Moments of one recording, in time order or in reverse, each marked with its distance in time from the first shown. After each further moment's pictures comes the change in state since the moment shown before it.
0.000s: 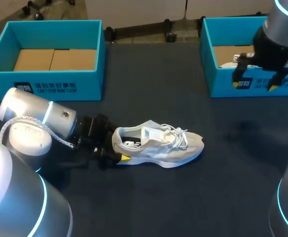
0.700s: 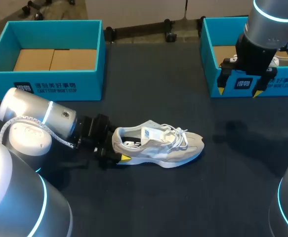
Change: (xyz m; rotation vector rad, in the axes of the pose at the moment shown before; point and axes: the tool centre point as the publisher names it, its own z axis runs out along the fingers) left arm 0.000 0.000 0.000 0.000 0.000 0.000; right arm 0.029 -0.009 0.015 0.069 -0.008 -0.016
